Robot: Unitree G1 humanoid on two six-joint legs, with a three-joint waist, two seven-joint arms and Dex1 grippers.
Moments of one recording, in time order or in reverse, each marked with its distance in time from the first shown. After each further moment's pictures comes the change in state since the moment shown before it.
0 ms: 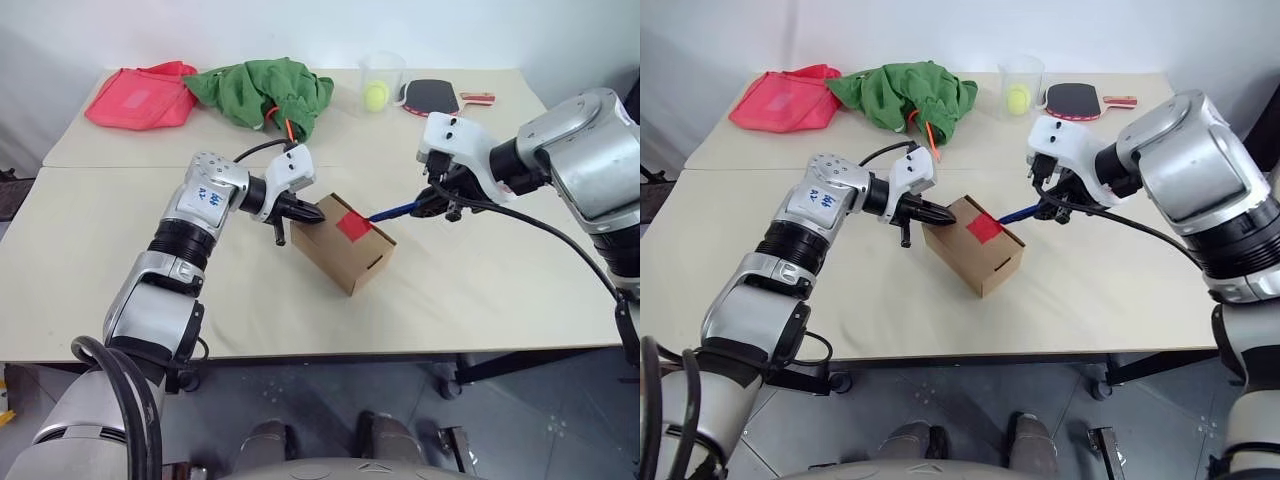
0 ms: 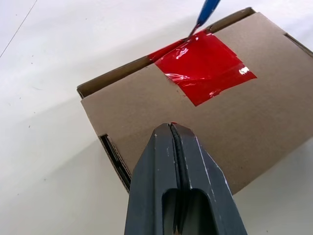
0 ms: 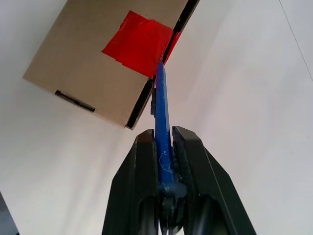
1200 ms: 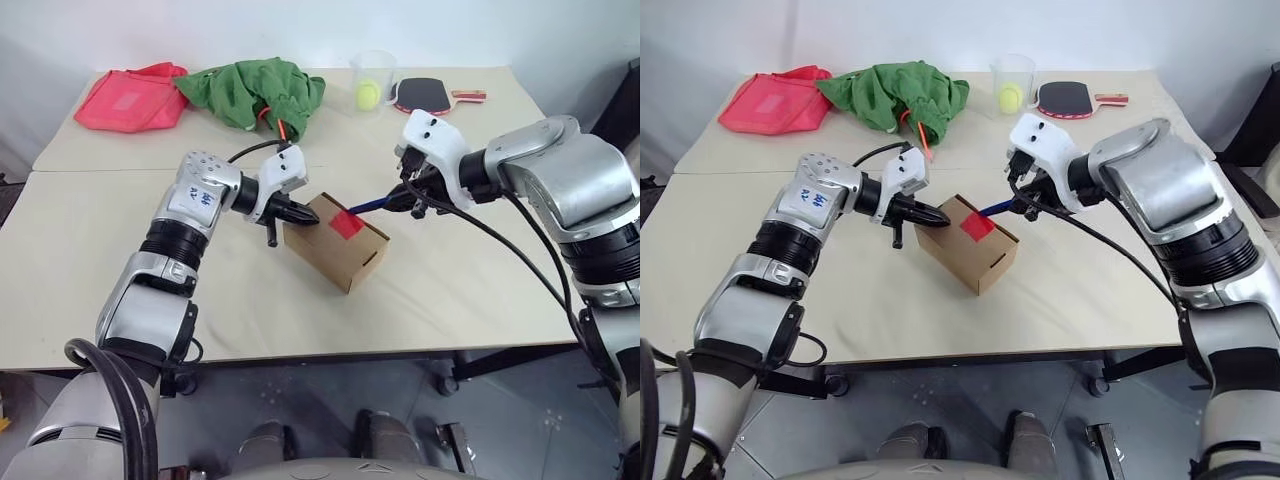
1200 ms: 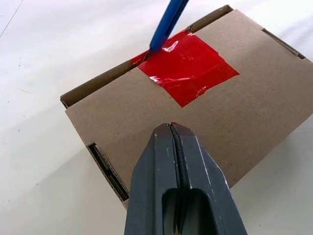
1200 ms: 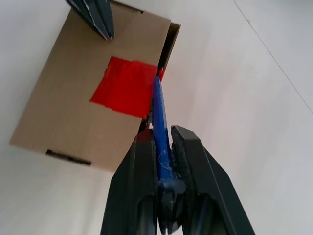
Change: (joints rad) left arm 0.010 0.029 0.005 -0.015 -0.006 0.001 -0.053; right arm 0.055 0.115 -0.080 0.019 0.119 0.006 -0.252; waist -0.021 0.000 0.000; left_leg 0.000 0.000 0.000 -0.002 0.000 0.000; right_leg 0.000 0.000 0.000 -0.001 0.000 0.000
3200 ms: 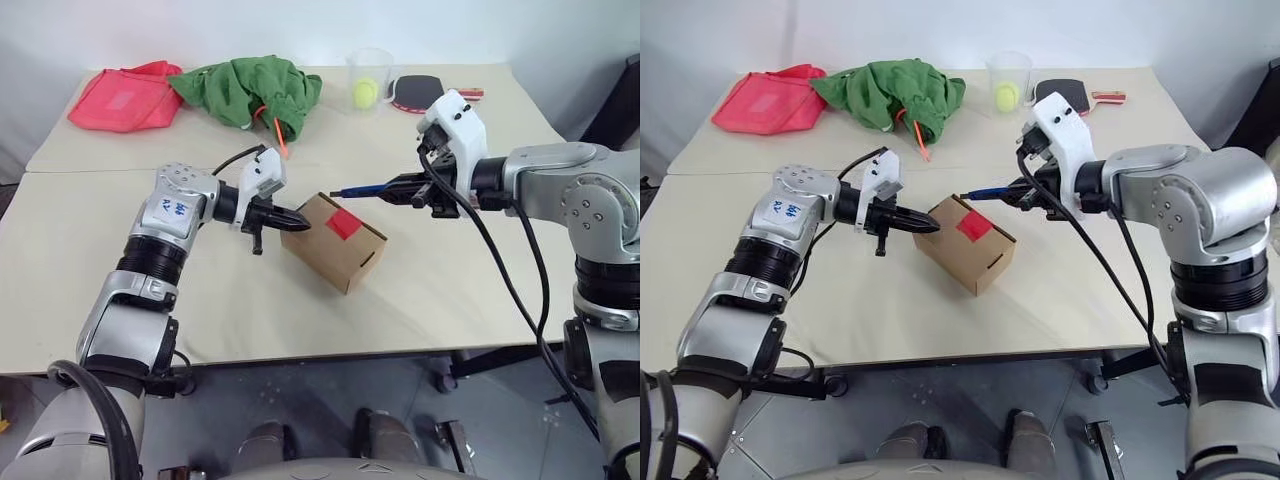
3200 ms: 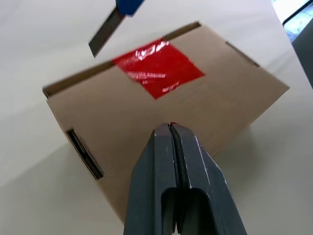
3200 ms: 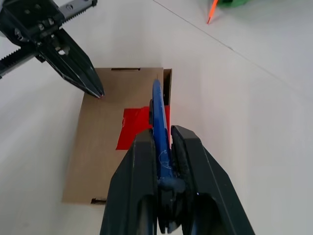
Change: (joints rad) left arm 0.103 0.072 0.037 -0.111 -0.127 0.042 -0.066; right arm 0.131 0.114 -0.346 -0.192 0.350 0.268 -0.412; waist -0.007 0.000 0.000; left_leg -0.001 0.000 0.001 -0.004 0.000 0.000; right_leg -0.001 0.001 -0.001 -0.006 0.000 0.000
